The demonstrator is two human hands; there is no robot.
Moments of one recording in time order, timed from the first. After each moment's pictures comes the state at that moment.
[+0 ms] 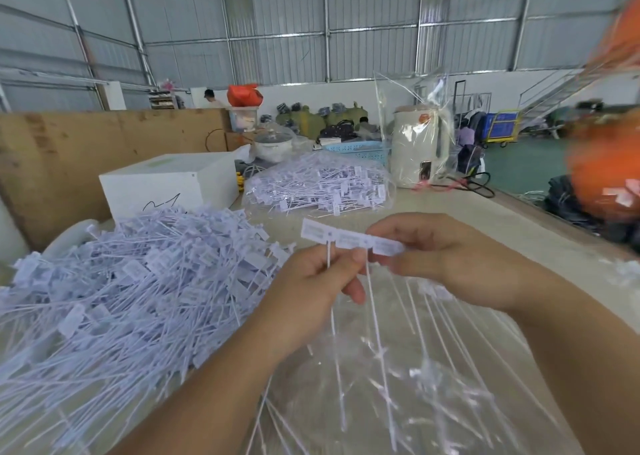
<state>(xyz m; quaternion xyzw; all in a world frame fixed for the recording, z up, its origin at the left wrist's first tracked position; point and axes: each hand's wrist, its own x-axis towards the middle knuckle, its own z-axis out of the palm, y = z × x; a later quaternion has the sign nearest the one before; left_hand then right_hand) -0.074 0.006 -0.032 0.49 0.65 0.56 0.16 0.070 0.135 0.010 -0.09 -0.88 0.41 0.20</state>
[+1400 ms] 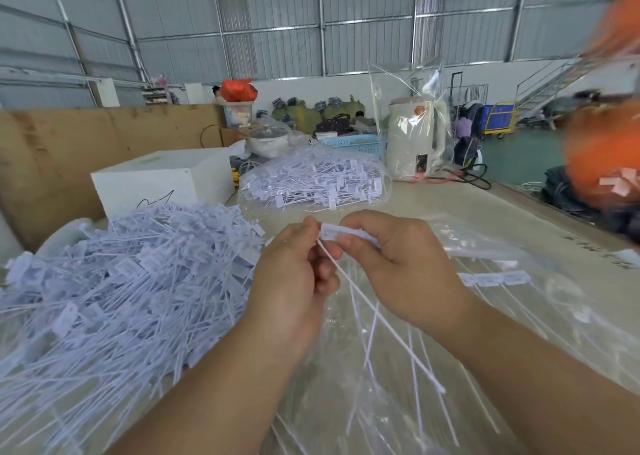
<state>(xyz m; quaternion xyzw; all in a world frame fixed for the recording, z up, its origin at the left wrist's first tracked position) -0.056 0.013 -0.020 0.24 0.46 0.80 0.29 0.033 0.111 -0.026 -0.10 -0.86 0.26 0.43</state>
